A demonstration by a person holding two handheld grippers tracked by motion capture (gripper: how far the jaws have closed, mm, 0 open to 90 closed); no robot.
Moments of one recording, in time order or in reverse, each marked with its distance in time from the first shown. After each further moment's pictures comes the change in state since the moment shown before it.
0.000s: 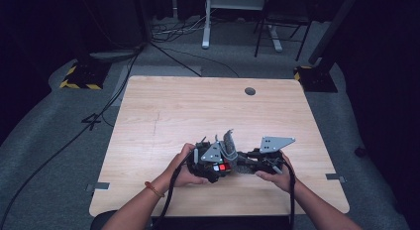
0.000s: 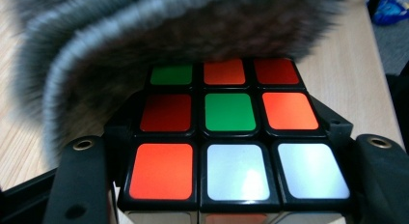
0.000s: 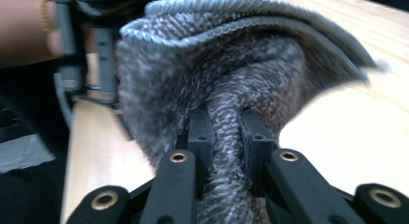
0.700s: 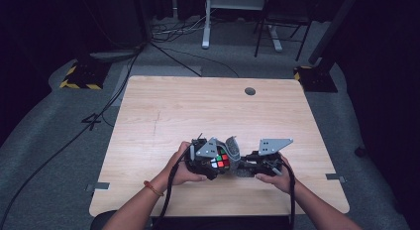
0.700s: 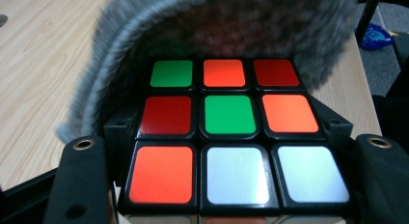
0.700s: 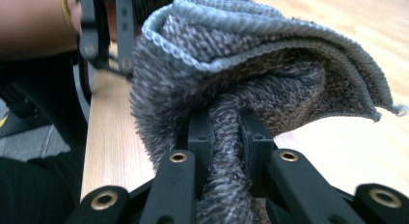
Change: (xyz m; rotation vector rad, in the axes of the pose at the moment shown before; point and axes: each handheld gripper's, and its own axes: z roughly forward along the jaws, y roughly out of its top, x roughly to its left) left arm 0.007 -0.003 -0.003 -0.018 -0.017 -0.042; right arm 0.003 -0.002 0.001 -0.001 0.070 -0.007
